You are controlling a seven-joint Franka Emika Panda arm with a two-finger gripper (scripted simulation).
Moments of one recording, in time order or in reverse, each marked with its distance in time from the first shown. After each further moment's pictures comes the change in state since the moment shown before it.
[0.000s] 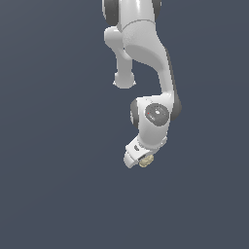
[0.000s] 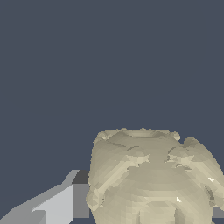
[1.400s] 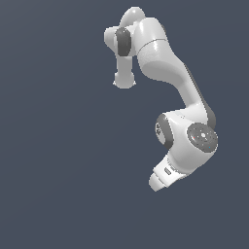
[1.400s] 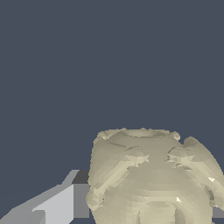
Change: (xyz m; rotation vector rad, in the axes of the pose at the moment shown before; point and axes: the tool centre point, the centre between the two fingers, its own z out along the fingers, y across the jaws) arm 0.117 -0.026 -0.012 0.001 -0.001 0.000
